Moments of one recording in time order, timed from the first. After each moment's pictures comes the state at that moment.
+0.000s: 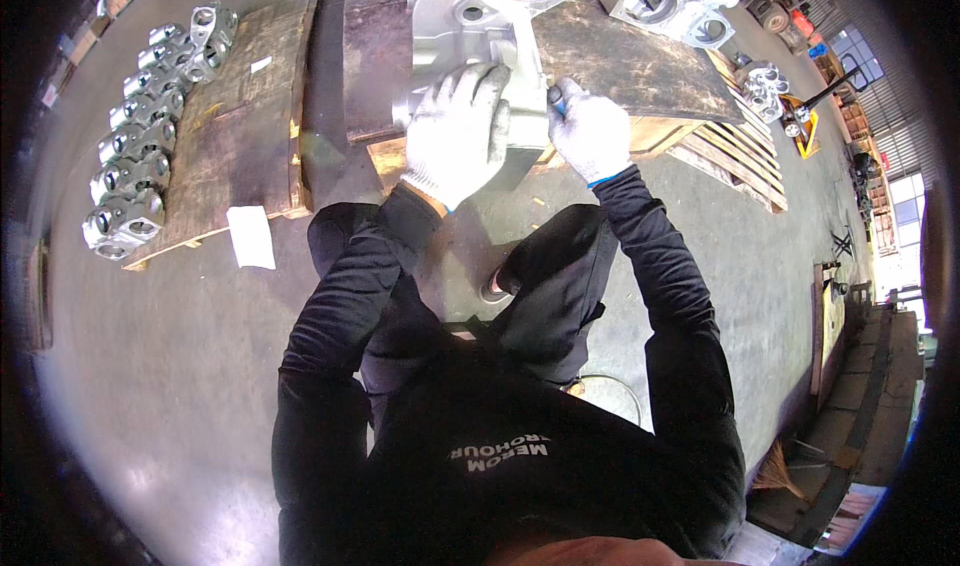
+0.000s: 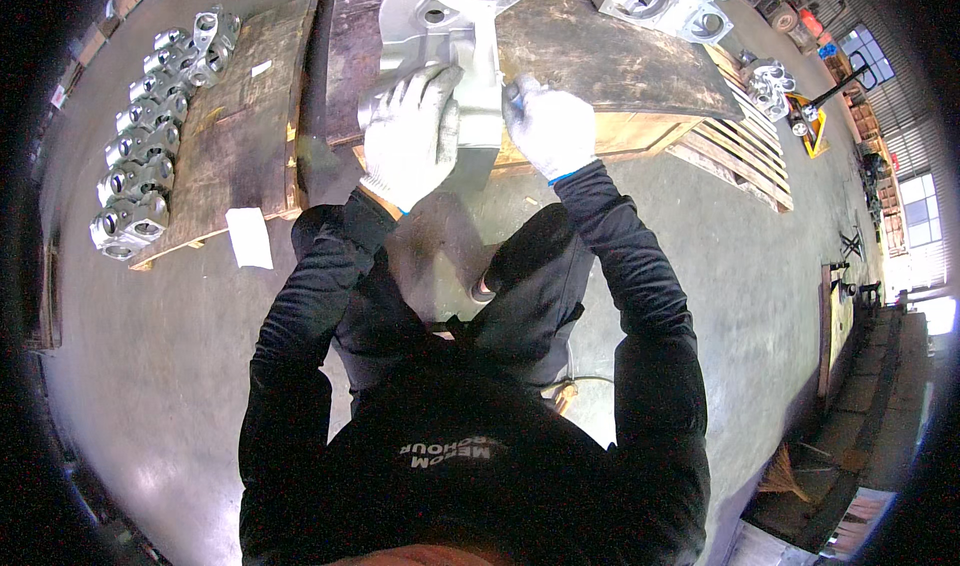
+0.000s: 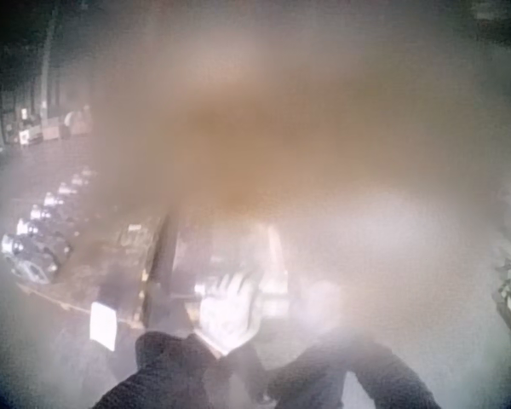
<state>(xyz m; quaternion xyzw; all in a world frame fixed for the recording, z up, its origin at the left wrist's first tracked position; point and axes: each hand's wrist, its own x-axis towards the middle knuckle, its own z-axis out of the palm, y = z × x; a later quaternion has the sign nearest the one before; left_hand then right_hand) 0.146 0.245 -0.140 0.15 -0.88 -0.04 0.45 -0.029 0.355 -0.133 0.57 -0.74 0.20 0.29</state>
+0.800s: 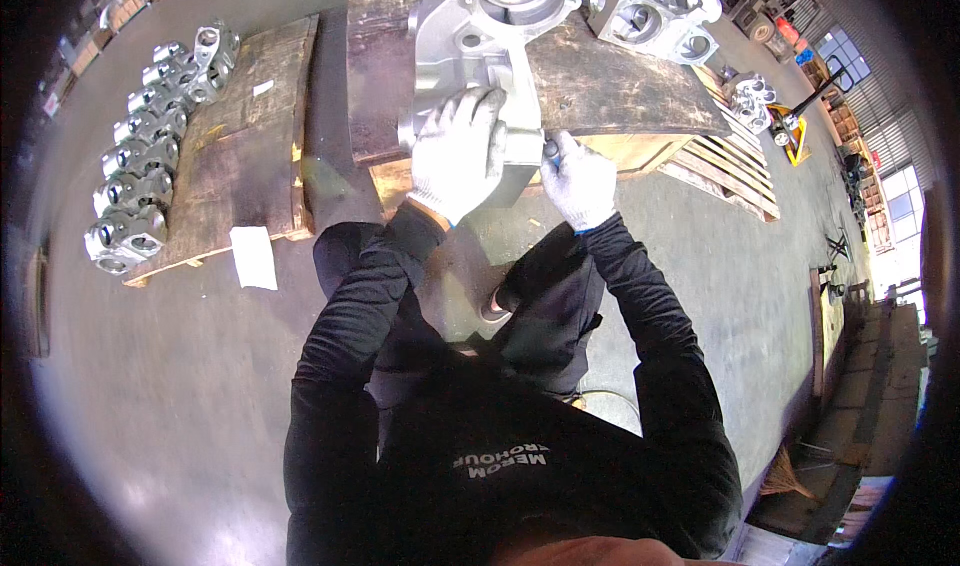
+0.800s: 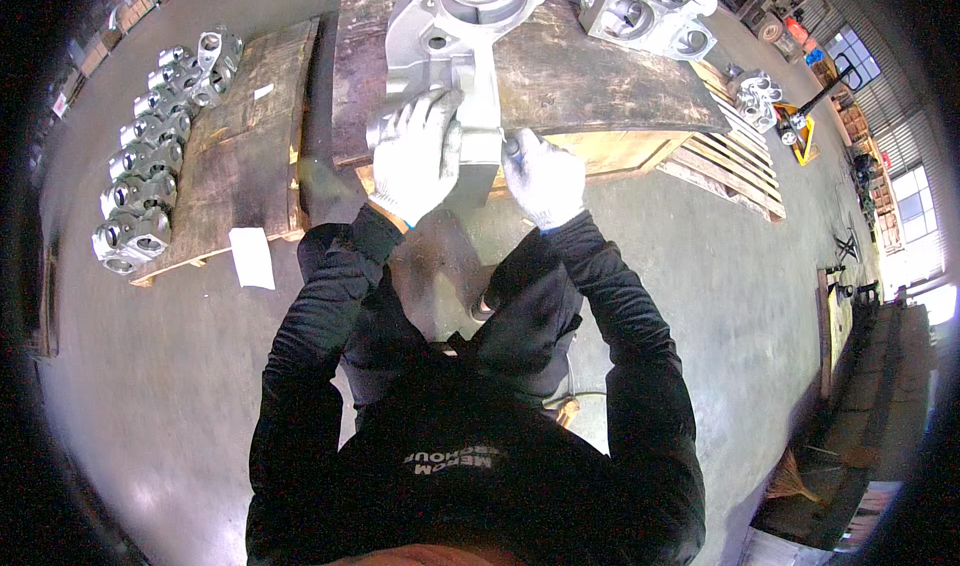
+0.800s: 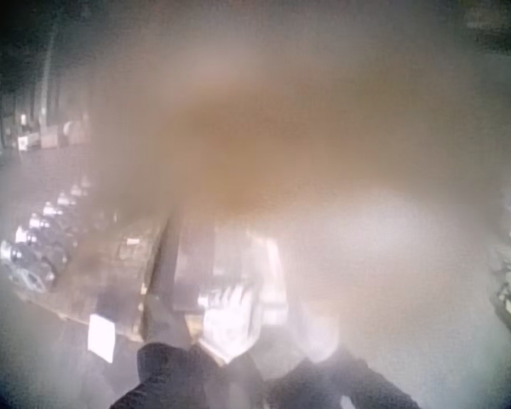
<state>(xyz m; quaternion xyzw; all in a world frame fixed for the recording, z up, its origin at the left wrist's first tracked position) 0.146 0.244 -0.141 0.15 -0.88 -0.04 0.45 -0.005 0.385 -0.156 0.55 -0.74 0.25 0.28</state>
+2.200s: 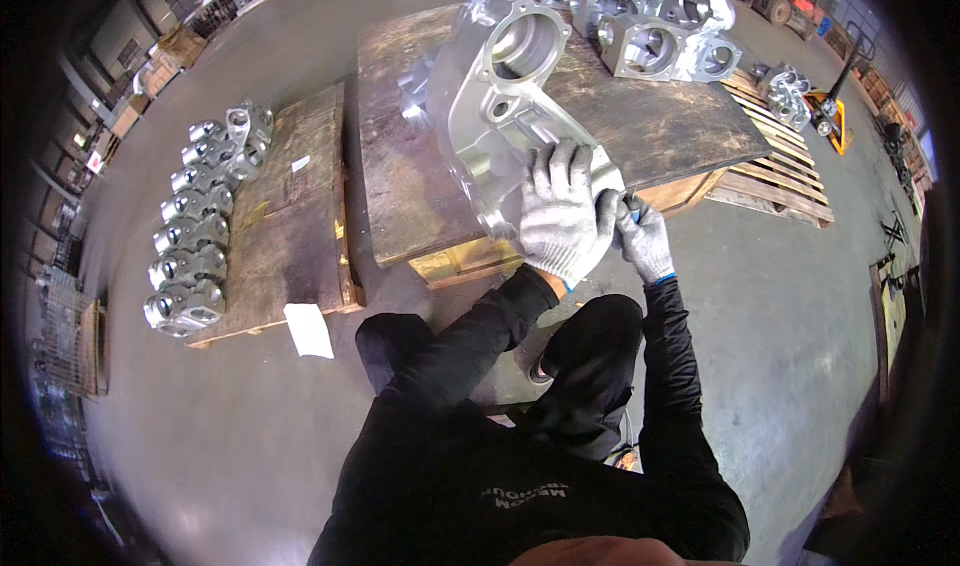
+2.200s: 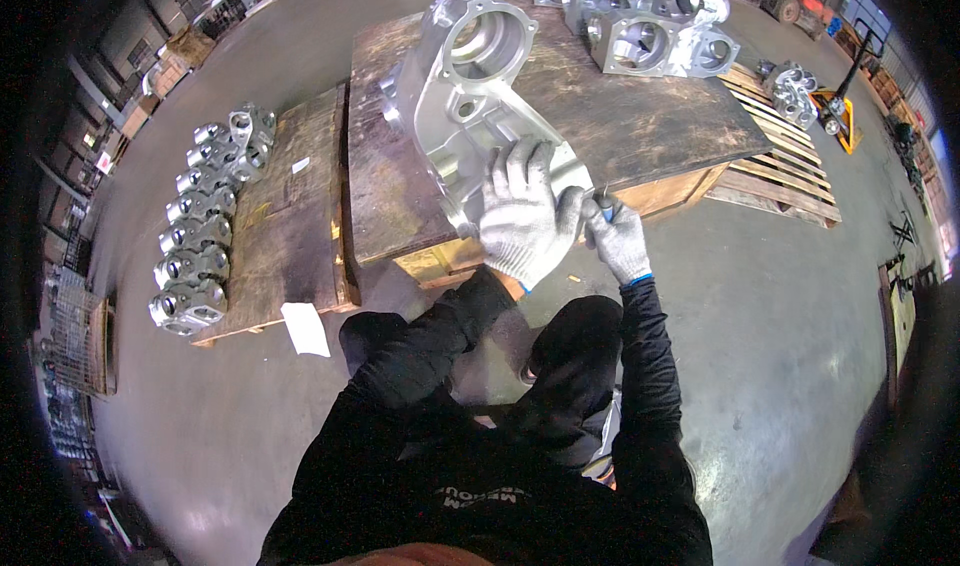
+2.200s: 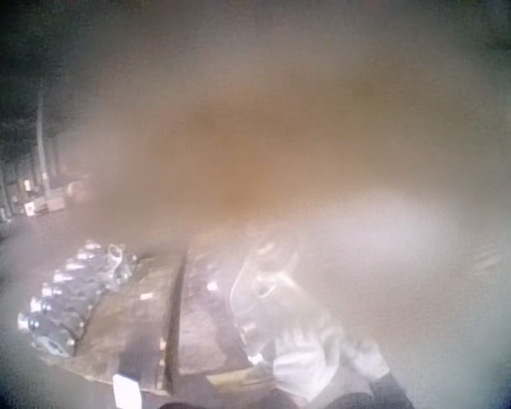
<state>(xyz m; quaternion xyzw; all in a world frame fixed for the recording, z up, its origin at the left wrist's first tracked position) 0.016 0.292 -0.123 0.18 -0.87 -0.10 0.44 -0.109 0.411 -0.183 0.26 -0.69 0.64 -0.22</state>
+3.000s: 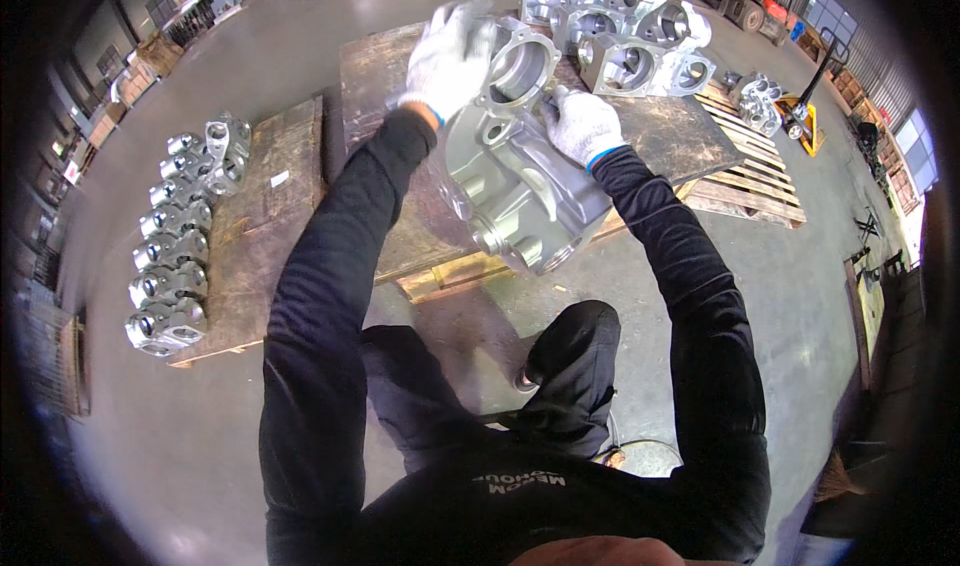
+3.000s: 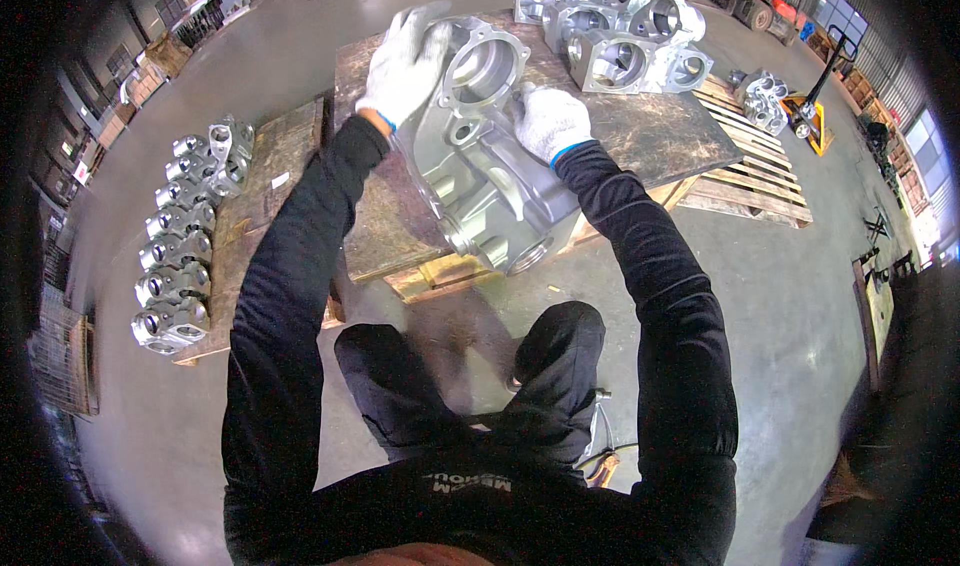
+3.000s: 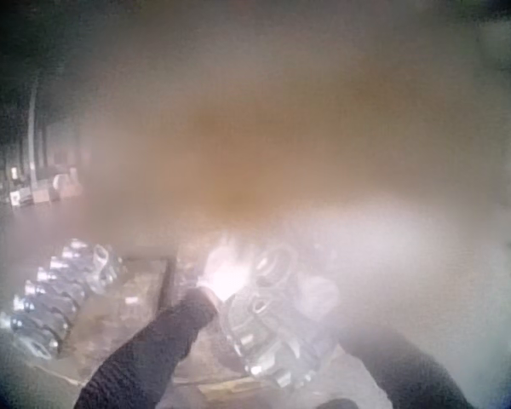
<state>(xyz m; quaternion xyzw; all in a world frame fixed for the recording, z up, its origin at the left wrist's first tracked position) -0.006 0.089 0.007 0.08 -0.85 -0.13 0.51 -0.156 0.255 -0.057 0.49 -0.84 0.15 0.19</state>
